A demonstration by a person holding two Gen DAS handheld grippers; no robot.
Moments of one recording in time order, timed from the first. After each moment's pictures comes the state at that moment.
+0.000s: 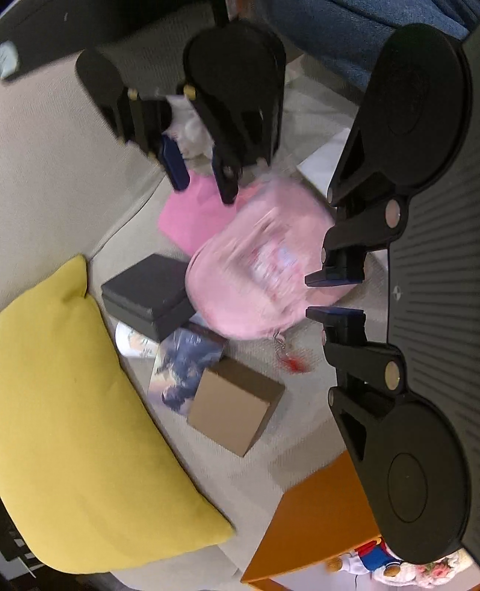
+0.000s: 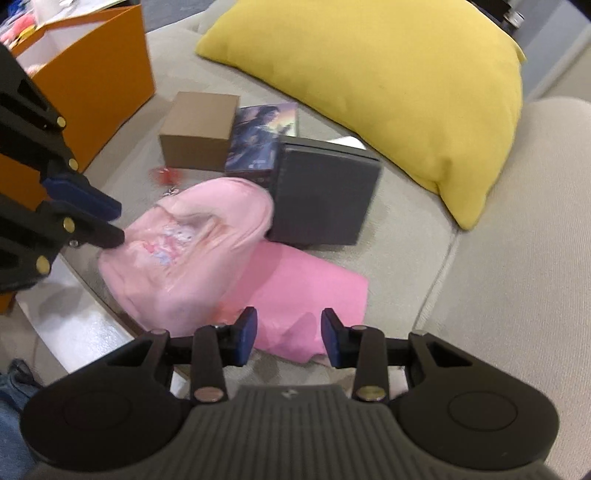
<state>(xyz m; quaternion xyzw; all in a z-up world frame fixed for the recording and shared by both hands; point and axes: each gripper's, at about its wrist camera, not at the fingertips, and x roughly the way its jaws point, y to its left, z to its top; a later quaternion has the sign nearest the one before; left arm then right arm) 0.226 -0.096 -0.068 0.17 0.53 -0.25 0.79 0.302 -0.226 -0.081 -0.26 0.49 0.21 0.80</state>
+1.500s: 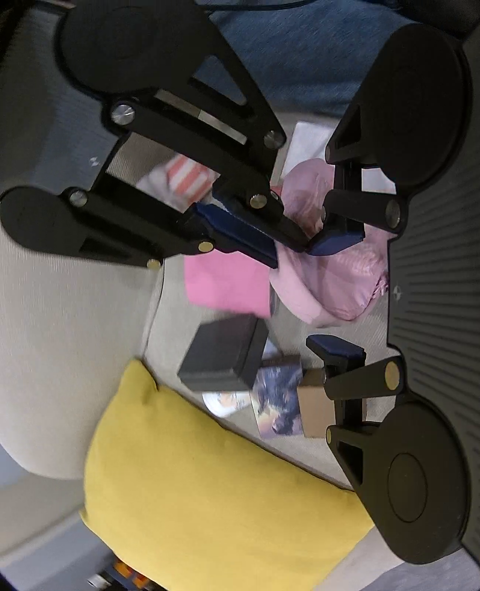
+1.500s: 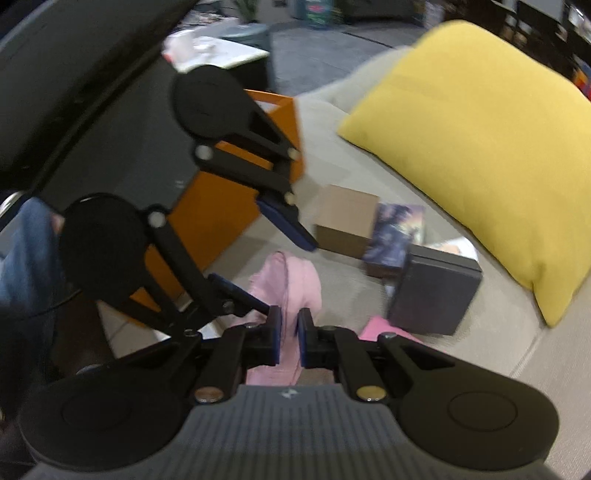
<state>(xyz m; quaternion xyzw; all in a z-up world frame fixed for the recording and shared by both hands) 0.201 -0.112 -0.042 0.36 0.40 -0.41 0.73 0.283 -0.212 -0.018 -0.21 0.43 0.45 0.75</state>
